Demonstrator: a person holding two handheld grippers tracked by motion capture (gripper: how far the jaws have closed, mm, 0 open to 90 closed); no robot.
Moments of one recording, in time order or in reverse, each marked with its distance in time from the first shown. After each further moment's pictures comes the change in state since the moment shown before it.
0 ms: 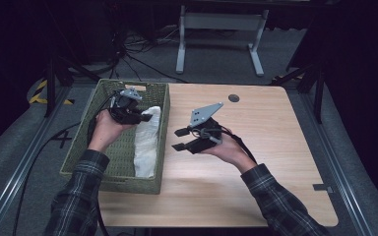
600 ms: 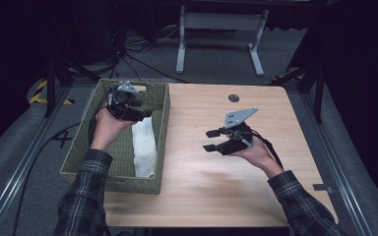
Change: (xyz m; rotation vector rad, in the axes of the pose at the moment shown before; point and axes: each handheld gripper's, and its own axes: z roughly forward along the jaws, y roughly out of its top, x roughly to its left) left arm -0.003 0.007 -0.007 -0.096 0.093 -0.136; right arm -0.018 -0.069 -0.057 0.003 -0.069 0.105
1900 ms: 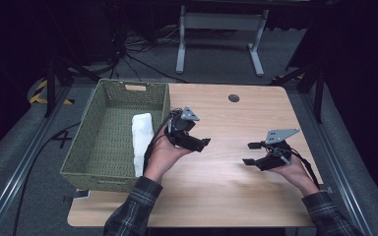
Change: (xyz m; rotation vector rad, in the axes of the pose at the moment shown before) left arm -0.156 0.023 0.066 -0.017 -0.133 0.066; right arm -0.012 -0.114 -0.070 0.054 -0.159 0.124
